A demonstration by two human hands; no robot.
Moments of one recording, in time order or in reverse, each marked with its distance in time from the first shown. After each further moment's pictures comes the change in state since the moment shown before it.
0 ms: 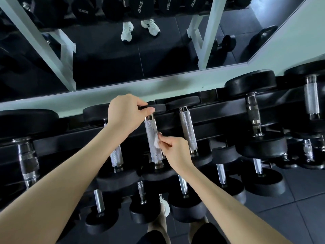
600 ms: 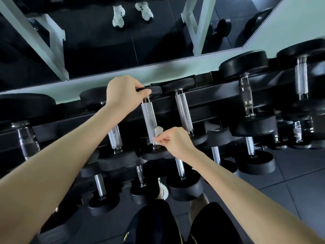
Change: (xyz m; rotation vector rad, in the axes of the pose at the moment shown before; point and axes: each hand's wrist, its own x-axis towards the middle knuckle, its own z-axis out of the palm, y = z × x) left_hand -0.002 0.001 -0.001 0.029 -0.019 0.027; right_hand -0.021 0.003 -0.014 -0.314 -0.194 -0.049
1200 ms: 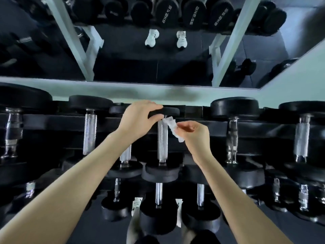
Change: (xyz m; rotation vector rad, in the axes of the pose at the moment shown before) left_hand 0.003 0.083 0.054 -0.070 0.134 0.018; right_hand 0.043 0.052 -0.132 0.439 0.220 0.075
